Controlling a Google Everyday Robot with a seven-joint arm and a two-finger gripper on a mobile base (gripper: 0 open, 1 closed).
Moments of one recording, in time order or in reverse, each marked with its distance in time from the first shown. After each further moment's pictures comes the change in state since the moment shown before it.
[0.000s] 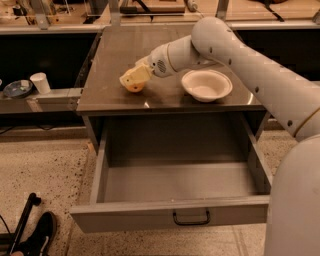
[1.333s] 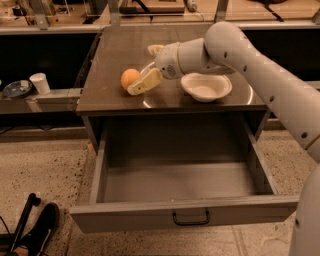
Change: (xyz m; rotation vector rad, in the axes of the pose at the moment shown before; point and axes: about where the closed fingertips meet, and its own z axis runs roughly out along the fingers) arm -0.008 0.012 -0.022 -0.026 -0.108 -0.221
